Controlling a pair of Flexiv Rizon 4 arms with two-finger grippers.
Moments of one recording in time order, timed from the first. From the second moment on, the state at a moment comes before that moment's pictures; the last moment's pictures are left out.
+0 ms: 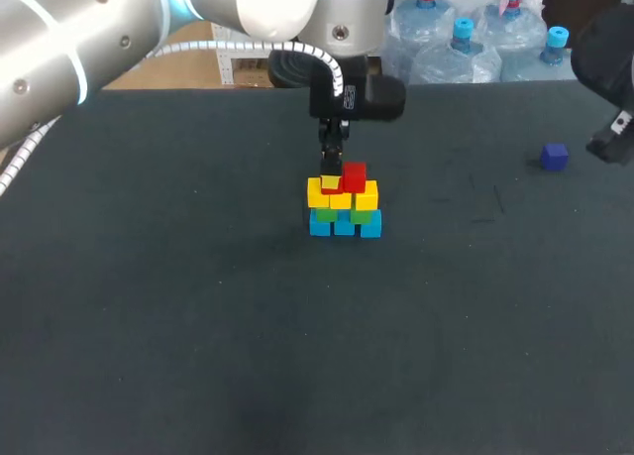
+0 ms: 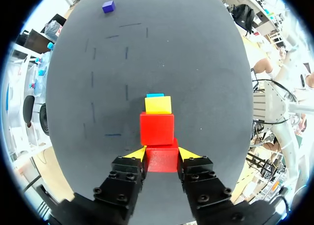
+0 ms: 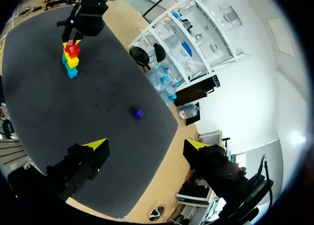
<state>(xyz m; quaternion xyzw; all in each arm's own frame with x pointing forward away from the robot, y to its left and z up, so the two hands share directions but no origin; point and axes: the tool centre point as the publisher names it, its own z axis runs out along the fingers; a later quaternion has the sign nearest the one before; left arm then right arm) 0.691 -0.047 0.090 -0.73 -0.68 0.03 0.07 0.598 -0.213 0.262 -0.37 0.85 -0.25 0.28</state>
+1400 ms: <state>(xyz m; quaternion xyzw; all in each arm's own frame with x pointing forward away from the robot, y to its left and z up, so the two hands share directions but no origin) 0.688 -0.045 0.089 -0.73 -0.68 0.03 0.08 0.600 -0.210 0.259 -0.38 0.85 -0.24 0.28</state>
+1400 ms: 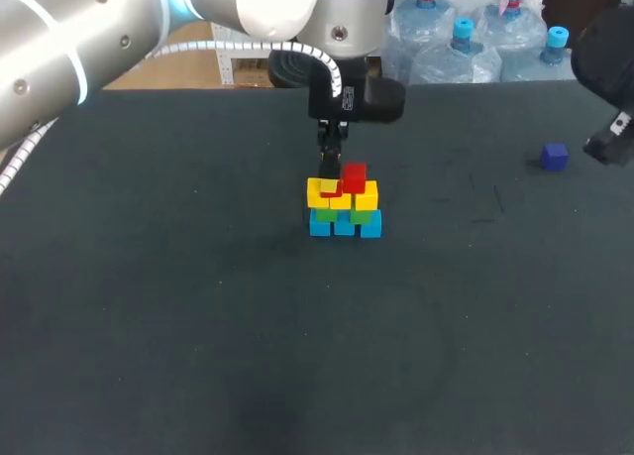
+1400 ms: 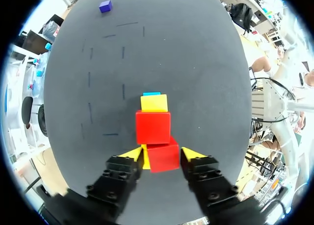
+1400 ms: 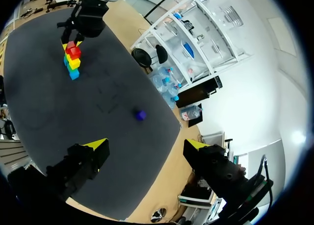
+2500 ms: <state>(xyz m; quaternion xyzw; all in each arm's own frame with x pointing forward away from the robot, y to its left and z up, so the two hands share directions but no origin) 0.689 -0.045 0.089 -0.73 -0.68 0.04 0.08 0.608 -0.194 0.254 -0.41 0.84 -0.23 0.28</state>
